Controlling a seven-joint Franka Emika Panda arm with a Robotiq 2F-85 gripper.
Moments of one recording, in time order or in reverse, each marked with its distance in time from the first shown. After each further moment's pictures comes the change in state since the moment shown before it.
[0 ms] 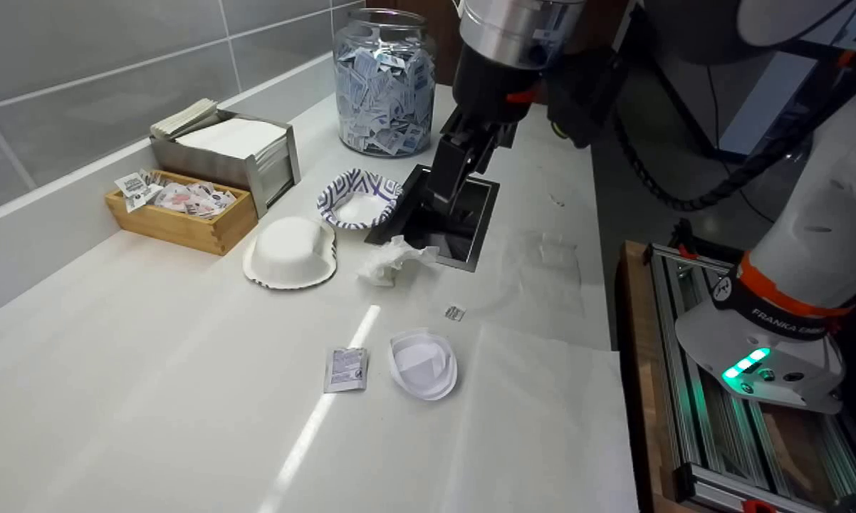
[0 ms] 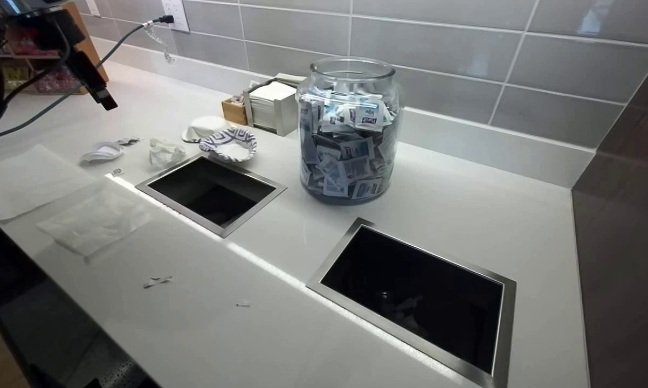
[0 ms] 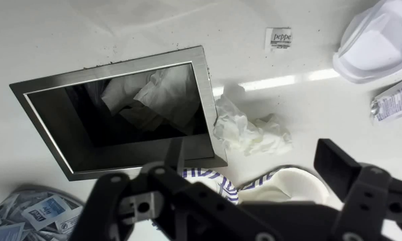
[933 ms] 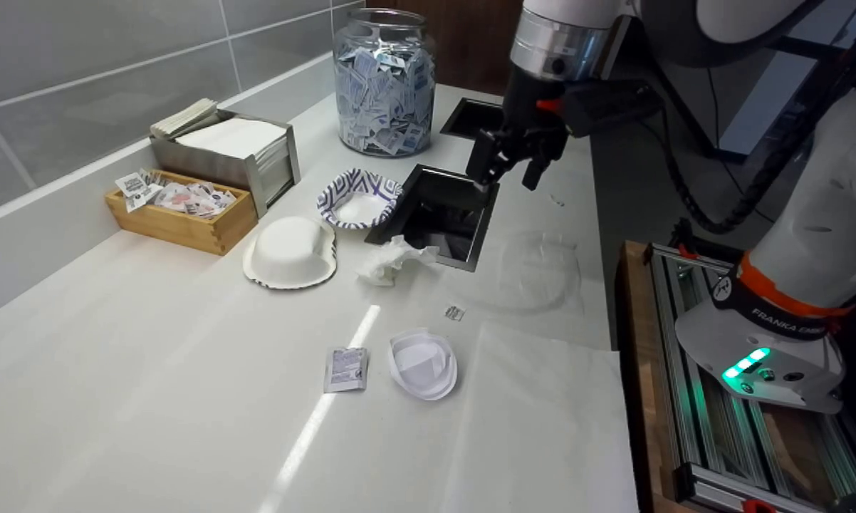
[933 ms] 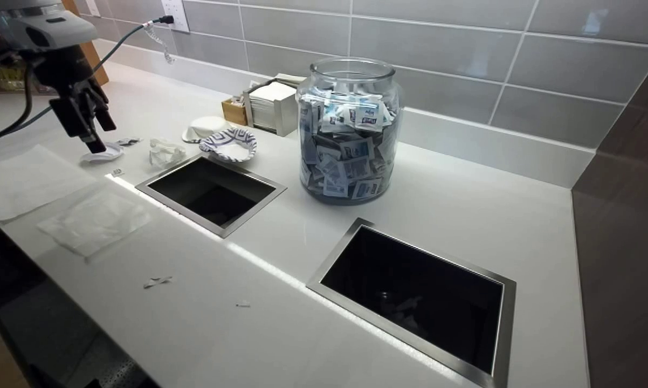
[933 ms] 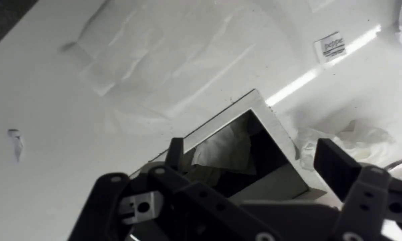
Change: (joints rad) arm -0.009 -0.110 -0.186 -0.199 0.162 0.039 0.136
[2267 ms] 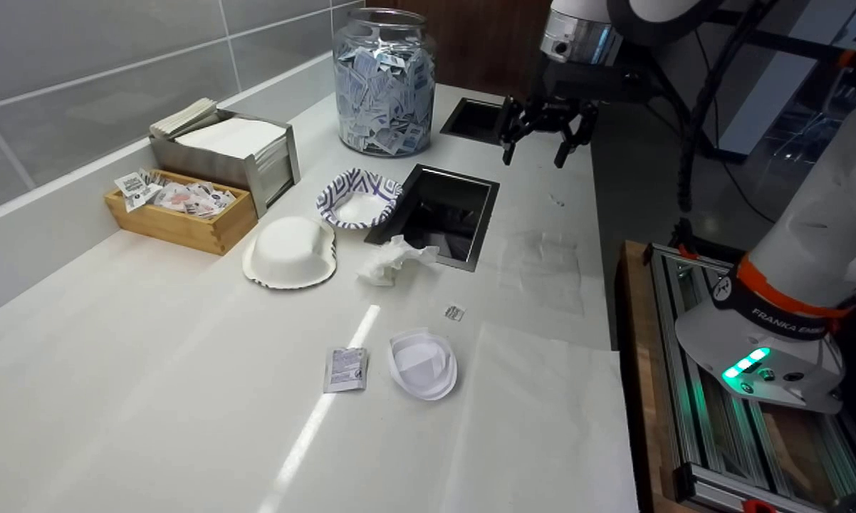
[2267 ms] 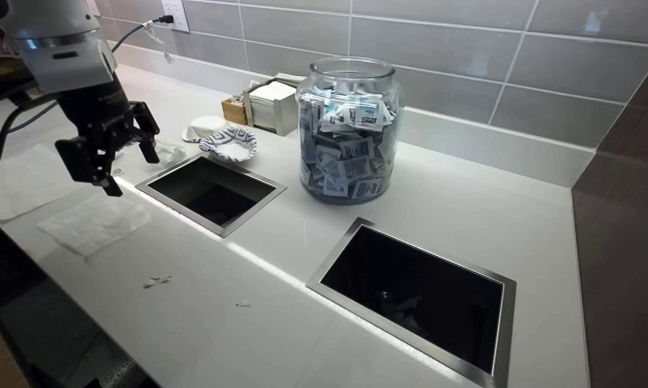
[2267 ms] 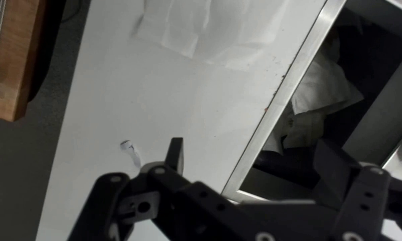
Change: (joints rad) arm -0.258 0.010 -0.137 -0.037 -0.019 0.021 0.142
